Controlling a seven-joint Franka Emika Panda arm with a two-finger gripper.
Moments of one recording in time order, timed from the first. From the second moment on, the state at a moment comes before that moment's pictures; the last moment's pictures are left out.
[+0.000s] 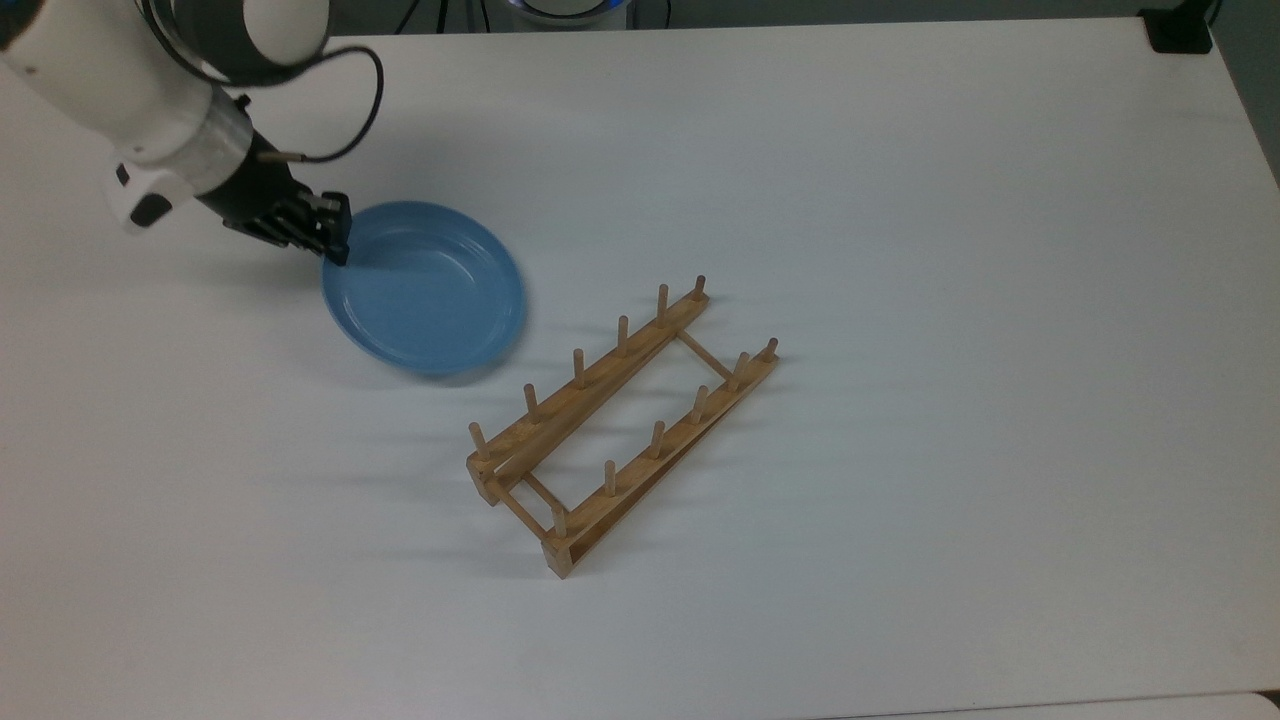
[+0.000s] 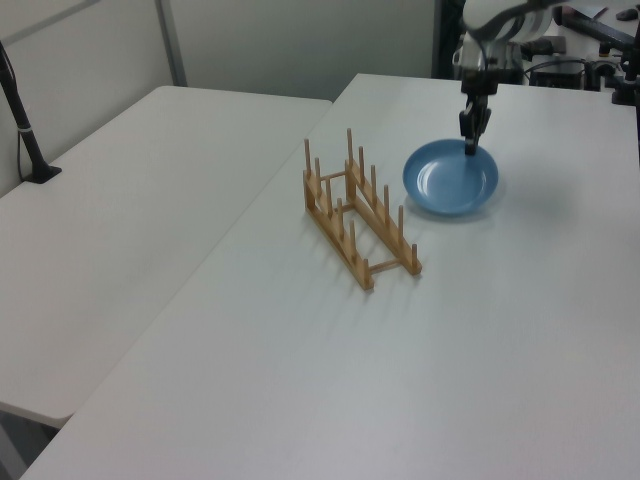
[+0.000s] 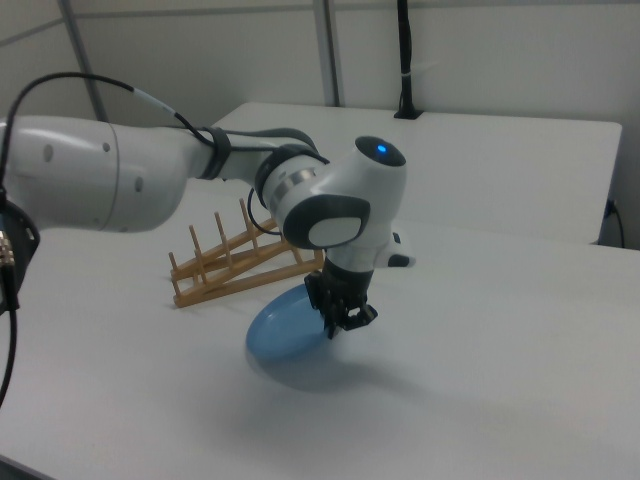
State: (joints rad) arm -0.13 0.43 -0.31 -1.66 0.41 1.88 -0.46
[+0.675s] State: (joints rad) arm -0.14 0.47 -0.32 -1.69 0.42 1.91 -0.53
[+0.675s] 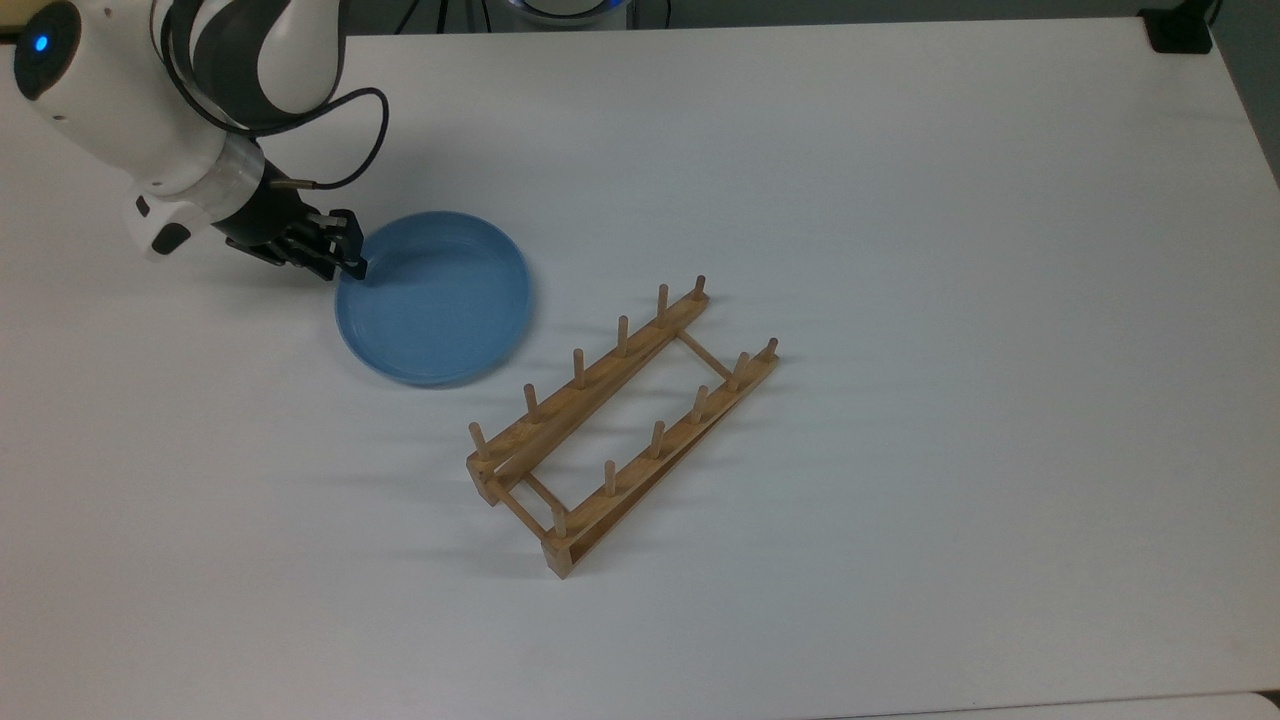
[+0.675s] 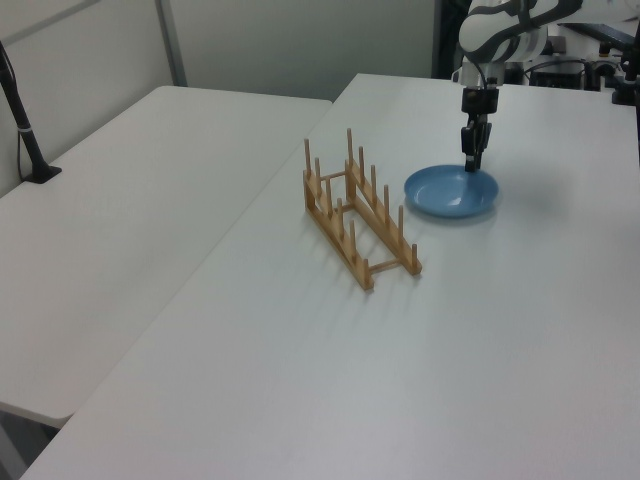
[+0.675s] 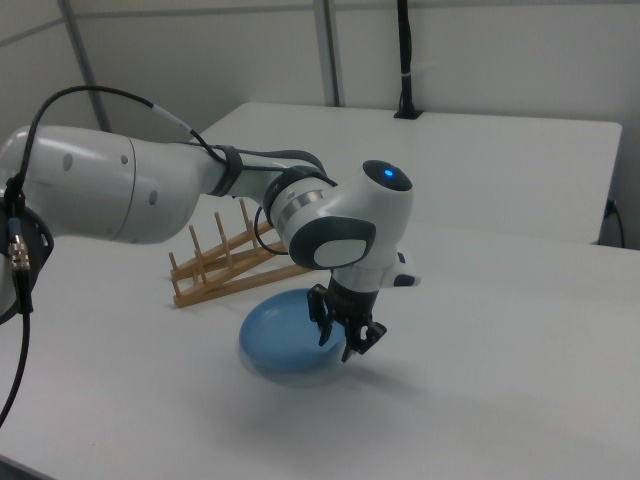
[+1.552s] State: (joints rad) arm 0.03 0.20 -0.24 -1.64 0.05 1.85 -0.11
